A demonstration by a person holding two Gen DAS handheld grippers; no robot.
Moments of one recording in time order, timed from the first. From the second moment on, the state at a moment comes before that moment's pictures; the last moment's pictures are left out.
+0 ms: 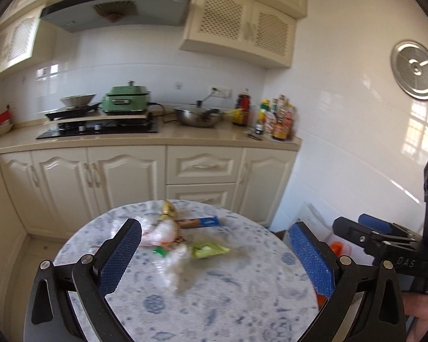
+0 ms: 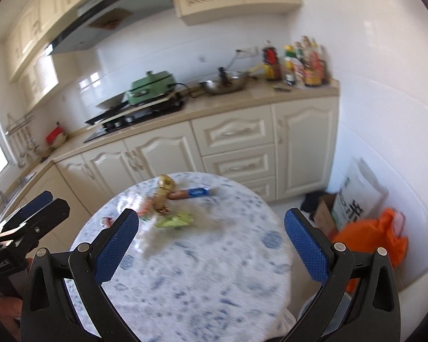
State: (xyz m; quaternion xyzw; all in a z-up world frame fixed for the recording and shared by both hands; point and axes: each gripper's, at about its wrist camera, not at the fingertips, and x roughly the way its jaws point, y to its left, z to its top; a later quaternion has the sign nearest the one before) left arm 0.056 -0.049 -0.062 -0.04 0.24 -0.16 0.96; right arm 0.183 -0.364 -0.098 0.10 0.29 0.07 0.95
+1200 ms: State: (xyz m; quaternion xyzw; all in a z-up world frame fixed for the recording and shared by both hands) left arm 0.187 -0.085 -0.161 0.02 0.36 -0.07 0.93; right arm 0.280 -0.297 -0.179 0.03 0.37 0.10 0.92
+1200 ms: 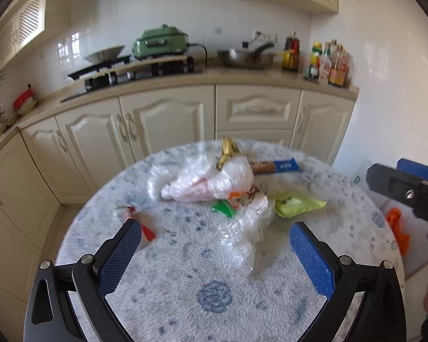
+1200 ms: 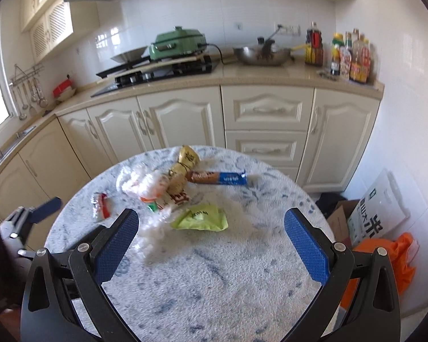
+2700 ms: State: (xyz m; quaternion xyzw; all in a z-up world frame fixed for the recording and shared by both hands) left arm 0.216 -0.085 -0.215 -0.04 0.41 -0.09 0.91; right arm 0.325 -0.275 -0.275 0.03 0.46 0.12 0.88
